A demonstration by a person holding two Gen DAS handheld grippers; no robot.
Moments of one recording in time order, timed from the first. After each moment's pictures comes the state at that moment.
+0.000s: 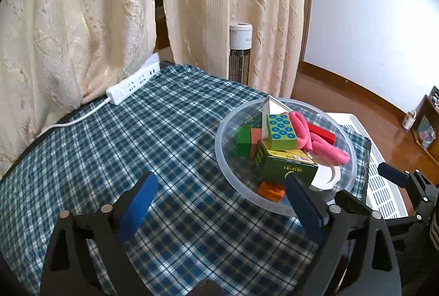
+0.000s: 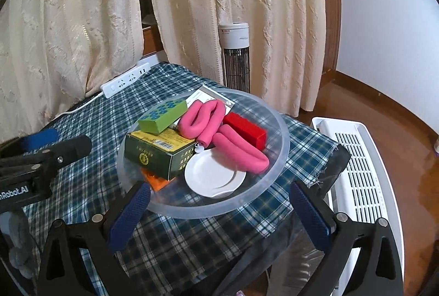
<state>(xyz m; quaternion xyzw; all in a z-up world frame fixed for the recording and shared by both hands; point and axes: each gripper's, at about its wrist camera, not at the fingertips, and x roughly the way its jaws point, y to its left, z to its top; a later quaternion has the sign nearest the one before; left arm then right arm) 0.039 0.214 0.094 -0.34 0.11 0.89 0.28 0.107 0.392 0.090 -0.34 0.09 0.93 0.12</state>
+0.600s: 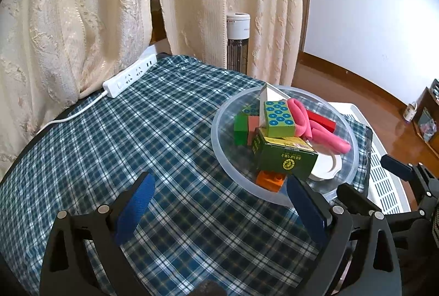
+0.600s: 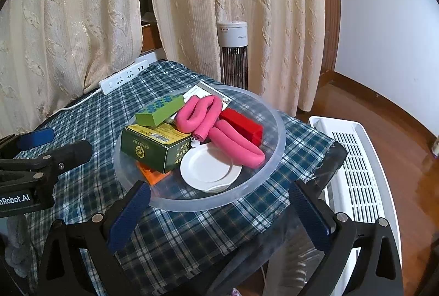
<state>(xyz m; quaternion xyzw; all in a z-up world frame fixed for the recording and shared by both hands) 0.041 0.220 0.084 -0.36 0.12 0.88 0.28 0.108 0.394 0.087 -0.34 0.09 0.93 0.12</state>
